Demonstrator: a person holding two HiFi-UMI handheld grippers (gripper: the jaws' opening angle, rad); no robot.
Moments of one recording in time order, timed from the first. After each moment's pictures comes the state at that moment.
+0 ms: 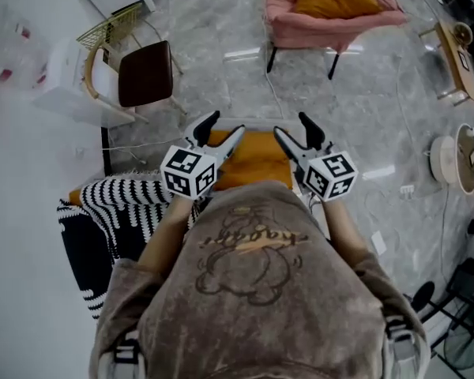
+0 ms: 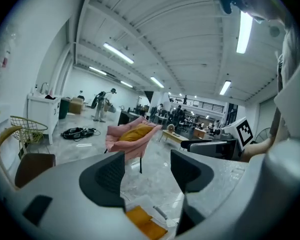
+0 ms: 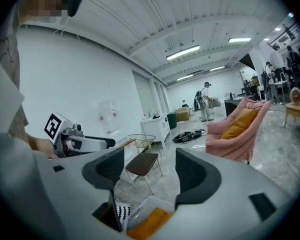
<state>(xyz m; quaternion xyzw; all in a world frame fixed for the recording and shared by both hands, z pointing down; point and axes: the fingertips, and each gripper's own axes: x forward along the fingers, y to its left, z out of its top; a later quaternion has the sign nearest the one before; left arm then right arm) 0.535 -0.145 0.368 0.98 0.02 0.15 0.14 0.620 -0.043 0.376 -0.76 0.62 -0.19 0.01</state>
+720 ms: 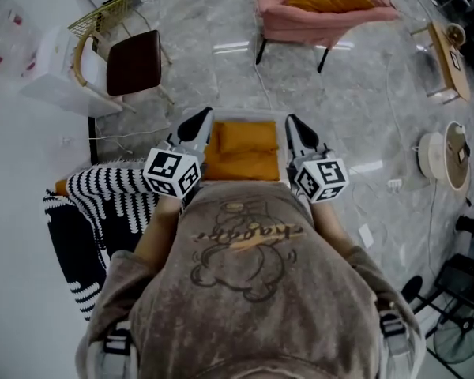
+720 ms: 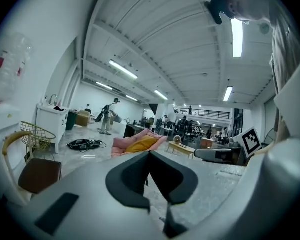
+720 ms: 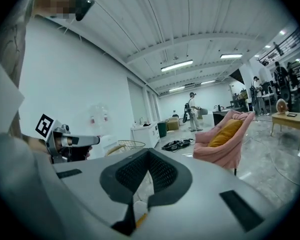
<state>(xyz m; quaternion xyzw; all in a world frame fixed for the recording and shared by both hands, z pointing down) 0.506 -0.146 0.353 0.99 -0.03 0.07 0.12 0.622 0.003 0.375 -0.81 0.57 -0.13 0.03</state>
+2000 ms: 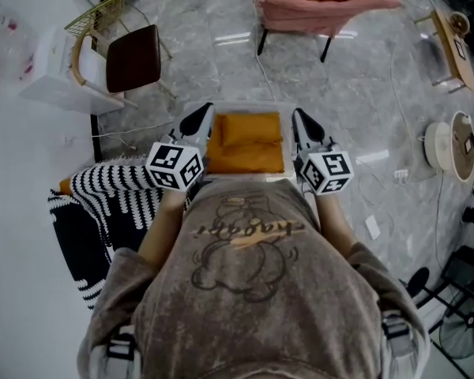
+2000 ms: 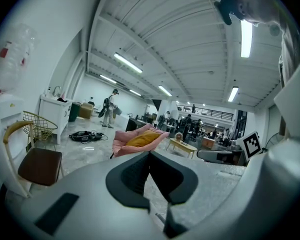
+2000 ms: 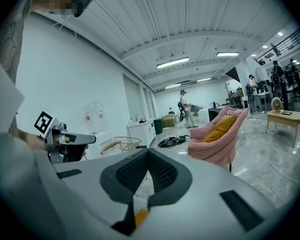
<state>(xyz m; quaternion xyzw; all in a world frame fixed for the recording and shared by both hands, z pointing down) 0.519 -0.146 0.382 0.98 -0.03 0.10 0.15 0.644 0.018 0.402 -0.82 0.55 -0.15 0.02</state>
